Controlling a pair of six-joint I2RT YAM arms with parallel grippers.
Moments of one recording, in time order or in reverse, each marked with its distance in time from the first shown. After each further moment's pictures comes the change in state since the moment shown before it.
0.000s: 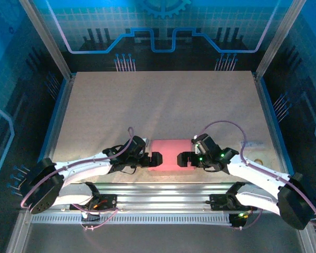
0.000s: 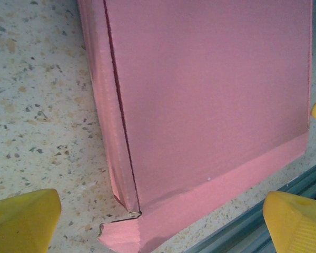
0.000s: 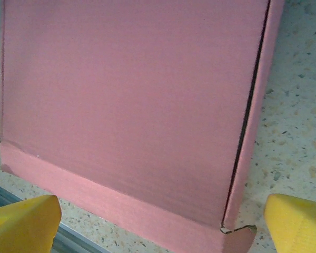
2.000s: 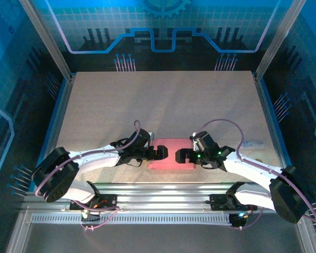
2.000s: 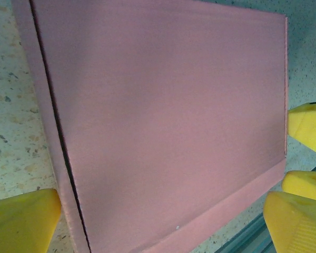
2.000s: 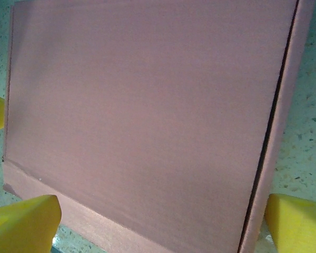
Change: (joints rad) left arm 0.053 0.171 0.097 0.097 0.067 0.031; right arm -0.040 0.088 -0.007 0.130 -0.019 -0.021
